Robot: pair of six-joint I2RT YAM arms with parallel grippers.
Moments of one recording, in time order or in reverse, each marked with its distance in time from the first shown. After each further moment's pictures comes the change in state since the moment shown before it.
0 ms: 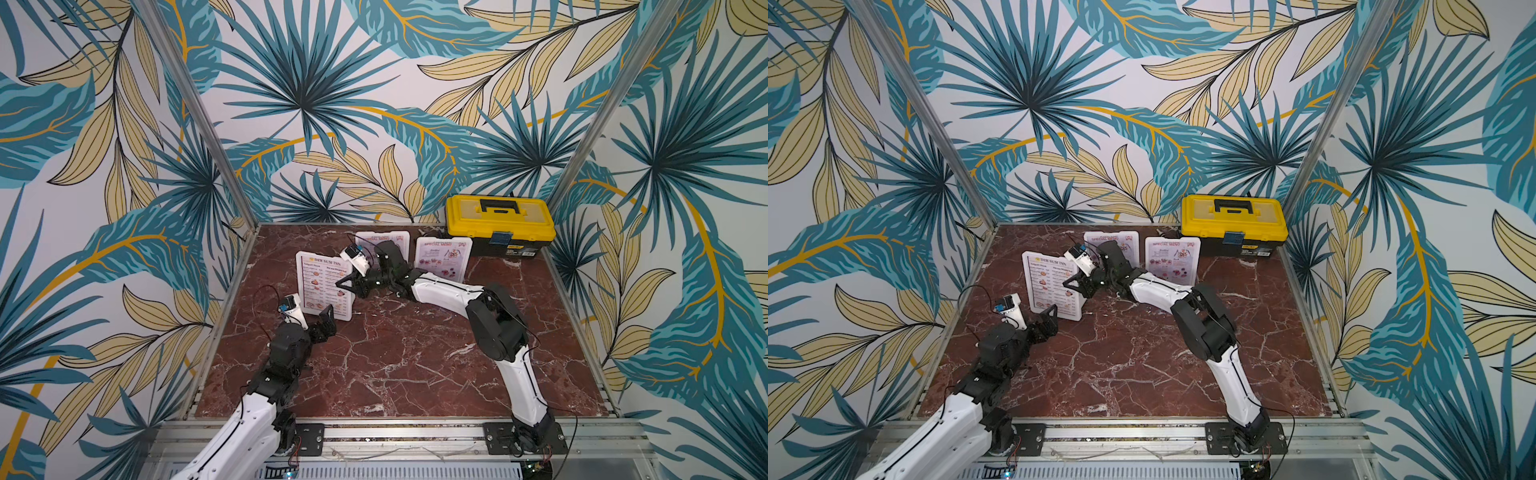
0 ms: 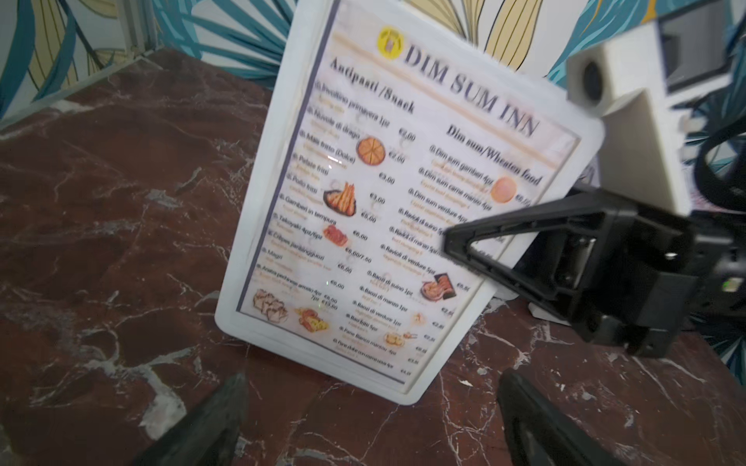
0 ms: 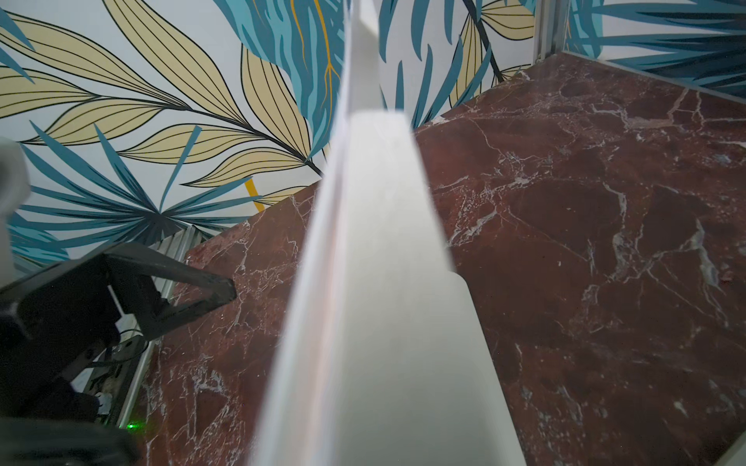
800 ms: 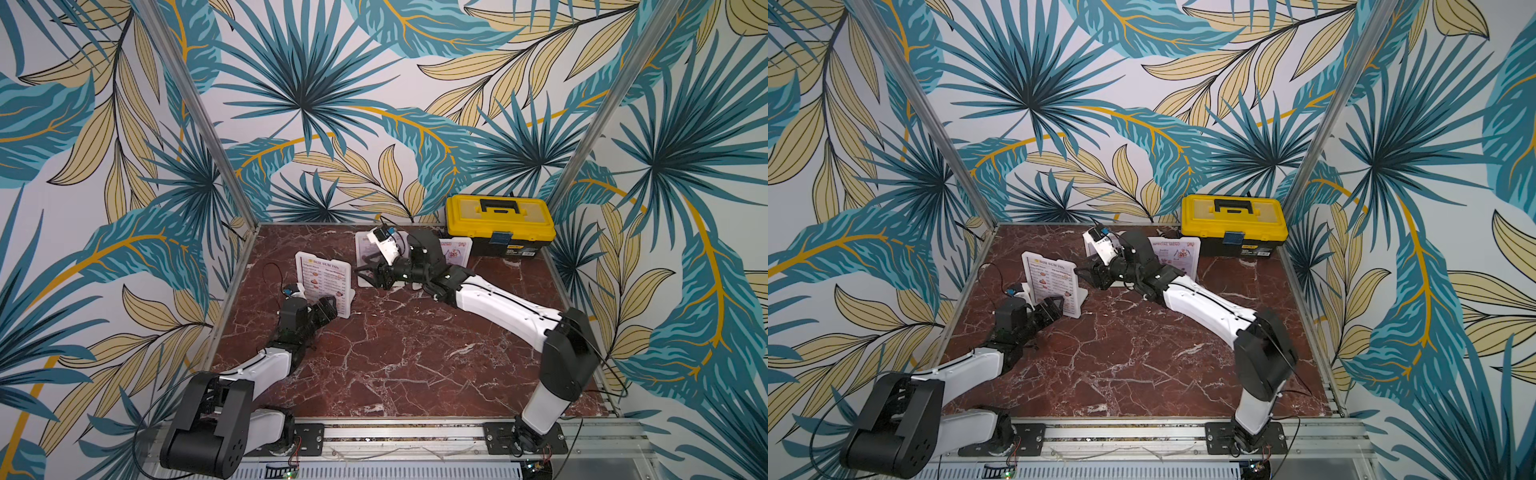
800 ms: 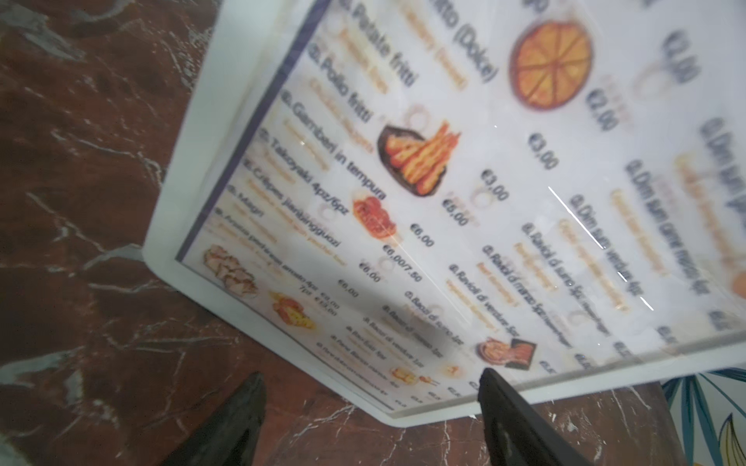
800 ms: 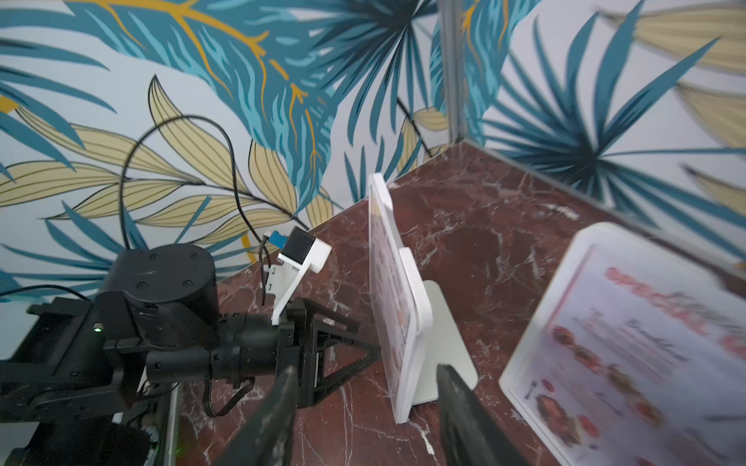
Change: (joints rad) left arm 0.152 0.537 0.142 0.235 0.274 -0.198; right arm 0.000 -0.583 -0.347 -0.082 0.261 0.068
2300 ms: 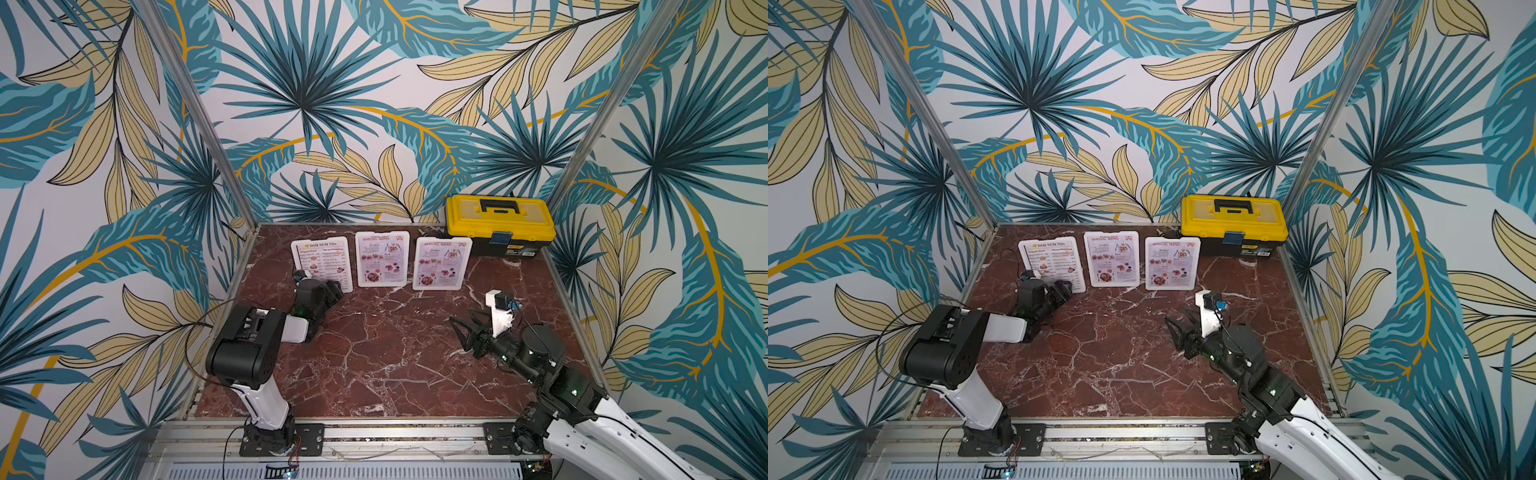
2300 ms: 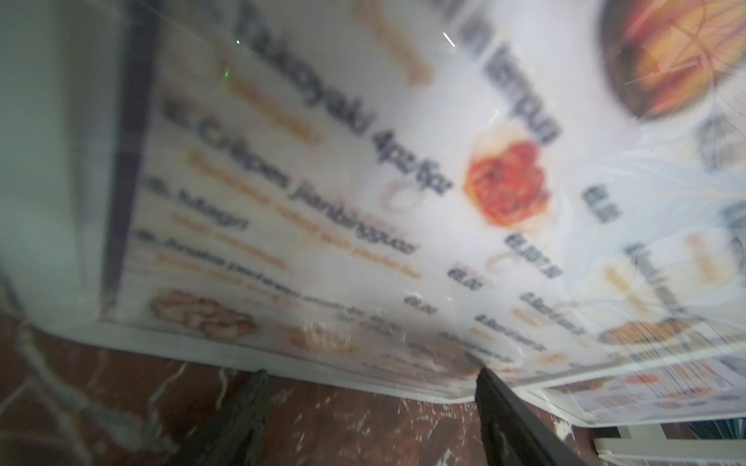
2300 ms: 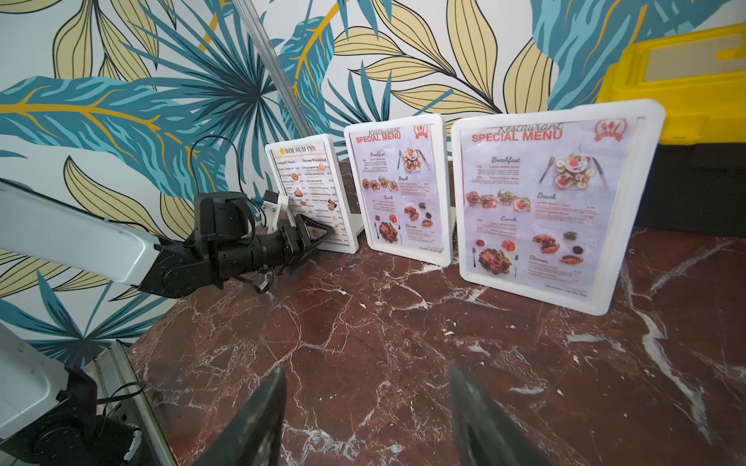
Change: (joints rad) left arm -0.008 0.492 0.256 0.200 -0.092 -0.084; right arm -0.004 -1.152 -0.830 -0.237 0.471 0.235
